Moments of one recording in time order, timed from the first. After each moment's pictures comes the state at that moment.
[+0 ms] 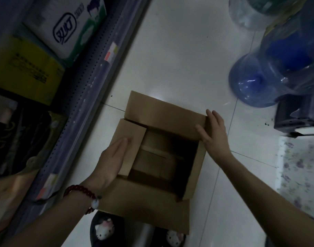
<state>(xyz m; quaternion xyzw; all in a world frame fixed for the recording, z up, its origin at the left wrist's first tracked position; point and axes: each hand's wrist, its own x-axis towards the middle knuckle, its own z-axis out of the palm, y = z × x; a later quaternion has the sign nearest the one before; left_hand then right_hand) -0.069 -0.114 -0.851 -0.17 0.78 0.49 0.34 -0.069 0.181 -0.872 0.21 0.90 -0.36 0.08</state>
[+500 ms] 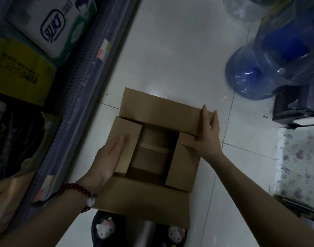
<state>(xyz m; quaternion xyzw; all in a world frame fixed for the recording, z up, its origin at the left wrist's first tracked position) -0.071 -0.113 -0.851 -0.15 0.79 0.48 0.35 -0.053 0.172 -0.881 0.20 0.91 -0.33 0.14</state>
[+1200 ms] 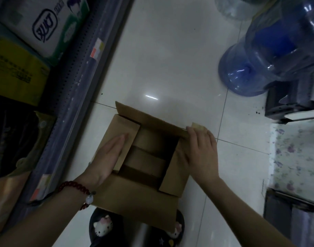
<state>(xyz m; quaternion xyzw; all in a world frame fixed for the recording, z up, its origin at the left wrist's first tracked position) -0.066 -0.110 -0.852 -0.13 0.77 0.50 0.38 -0.003 0.141 -0.846 0.06 0.99 -0.08 0.03</state>
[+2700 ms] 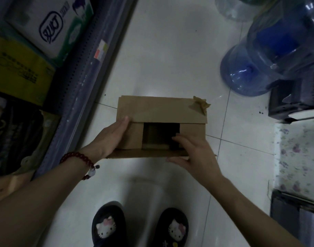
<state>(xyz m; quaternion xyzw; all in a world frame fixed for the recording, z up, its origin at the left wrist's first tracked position) -0.115 -0.106 -0.849 -0.05 0.81 0.41 0.41 -0.004 0.136 -0.839 -0.03 0.97 -0.23 0.08</state>
